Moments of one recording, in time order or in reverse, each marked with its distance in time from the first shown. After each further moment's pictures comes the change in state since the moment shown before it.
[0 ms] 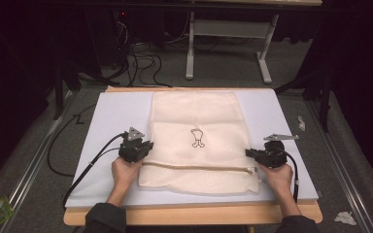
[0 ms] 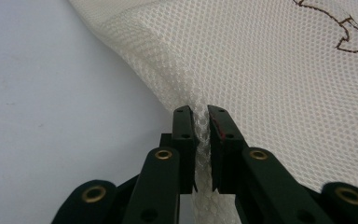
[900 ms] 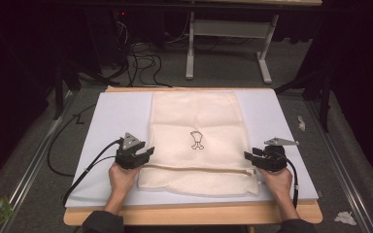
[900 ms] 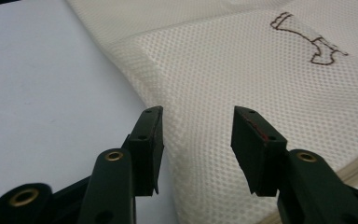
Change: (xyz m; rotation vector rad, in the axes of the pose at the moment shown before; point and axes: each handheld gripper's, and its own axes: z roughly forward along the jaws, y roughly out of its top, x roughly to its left) left arm -0.014 -0.015 -0.019 -0.101 0.016 0.029; right arm 0.003 -0.013 0.001 -0.057 -0.087 -0.019
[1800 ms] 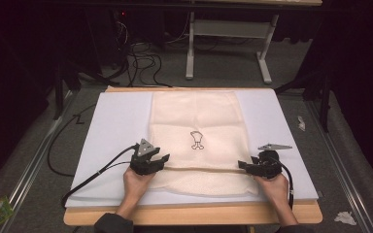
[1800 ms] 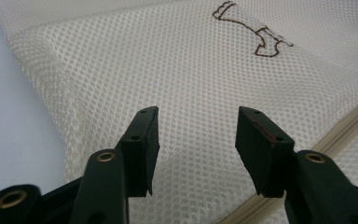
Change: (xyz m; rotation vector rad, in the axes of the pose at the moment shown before) left arm -0.031 -0.007 0.026 0.009 -0.087 0.014; right arm 0.019 -0.011 0.004 0.104 0.061 0.039
